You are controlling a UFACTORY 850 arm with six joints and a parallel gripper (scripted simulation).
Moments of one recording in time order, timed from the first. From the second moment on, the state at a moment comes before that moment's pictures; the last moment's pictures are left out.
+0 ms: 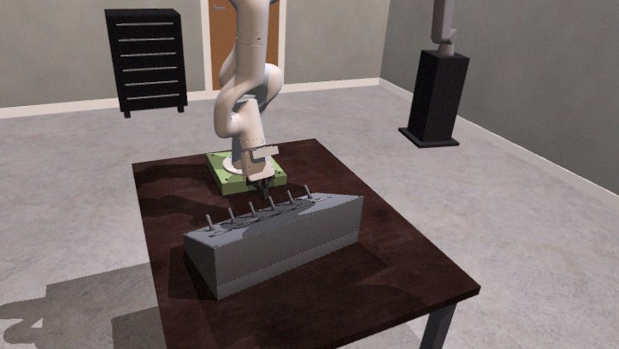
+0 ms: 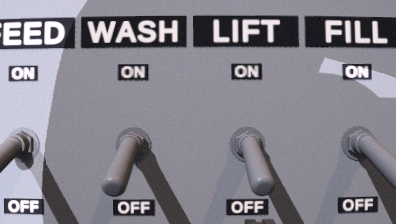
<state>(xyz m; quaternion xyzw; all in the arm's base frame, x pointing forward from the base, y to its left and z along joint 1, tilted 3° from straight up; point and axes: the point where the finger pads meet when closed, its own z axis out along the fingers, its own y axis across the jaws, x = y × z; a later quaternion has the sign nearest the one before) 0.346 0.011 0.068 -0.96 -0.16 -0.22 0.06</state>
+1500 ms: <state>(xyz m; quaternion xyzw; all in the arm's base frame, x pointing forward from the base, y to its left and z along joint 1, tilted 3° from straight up) 0.371 0.020 0.081 -0.96 -0.16 -0.22 0.06</state>
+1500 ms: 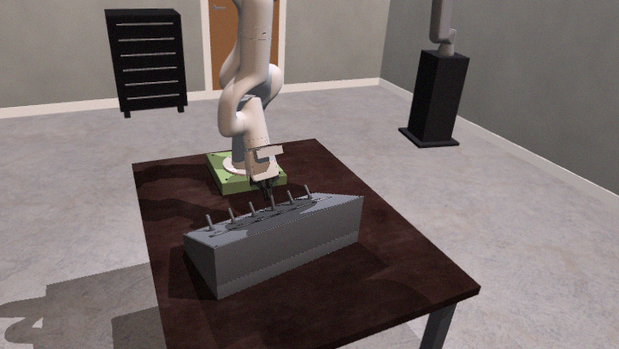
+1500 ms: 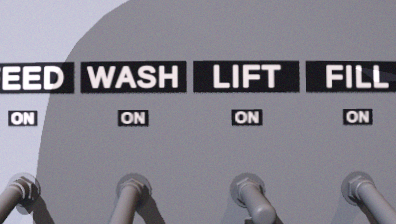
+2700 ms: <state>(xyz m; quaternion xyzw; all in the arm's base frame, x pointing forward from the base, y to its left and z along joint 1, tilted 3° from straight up) 0.377 0.022 0.084 -0.96 -0.16 -0.22 0.06</state>
